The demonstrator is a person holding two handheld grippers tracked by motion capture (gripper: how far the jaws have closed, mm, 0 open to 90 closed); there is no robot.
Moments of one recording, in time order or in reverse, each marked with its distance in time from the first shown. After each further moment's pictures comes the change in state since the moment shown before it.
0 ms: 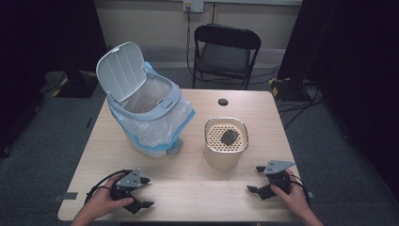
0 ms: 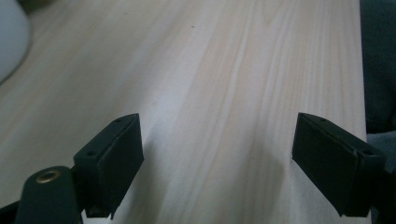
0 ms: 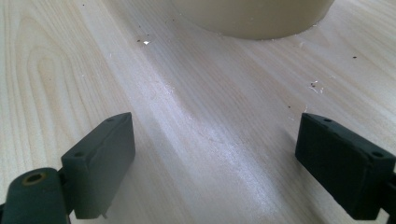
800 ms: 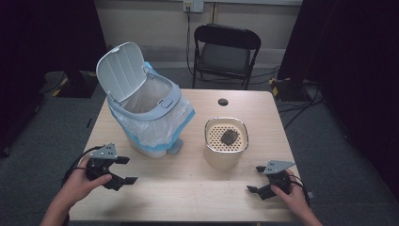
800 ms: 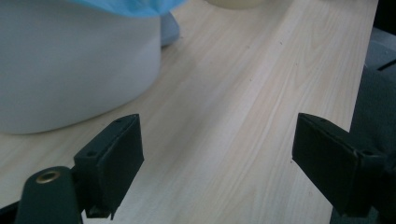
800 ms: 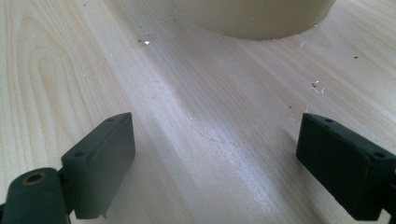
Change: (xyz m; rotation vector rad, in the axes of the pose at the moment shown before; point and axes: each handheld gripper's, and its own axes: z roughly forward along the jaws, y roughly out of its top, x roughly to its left) left arm 0.032 0.031 -0.085 -0.061 0.115 -0.189; right arm 0.000 0.000 0.000 0.000 0.004 0.001
